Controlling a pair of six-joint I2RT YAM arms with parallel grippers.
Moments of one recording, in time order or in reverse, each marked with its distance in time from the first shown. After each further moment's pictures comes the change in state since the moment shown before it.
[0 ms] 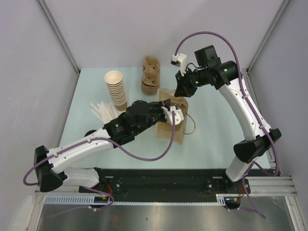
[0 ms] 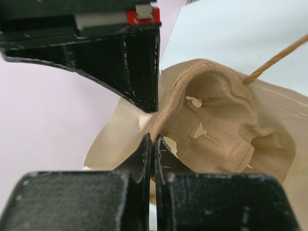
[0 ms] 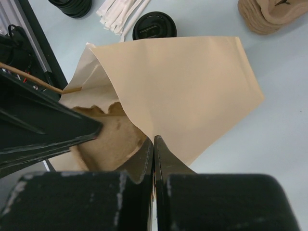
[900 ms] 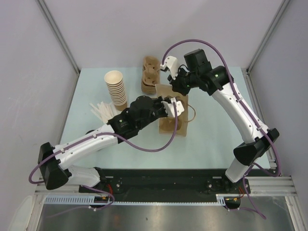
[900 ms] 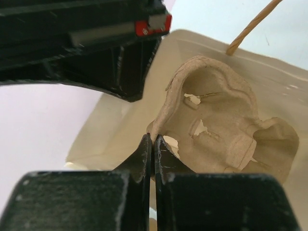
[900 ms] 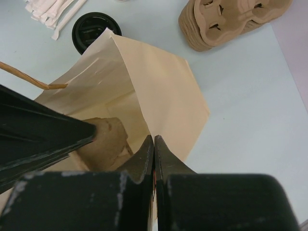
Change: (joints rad) left arm 0.059 0.063 0.014 -0.010 -0.022 -0.078; right arm 0.114 -0.017 -0.065 0.159 0.300 -0.168
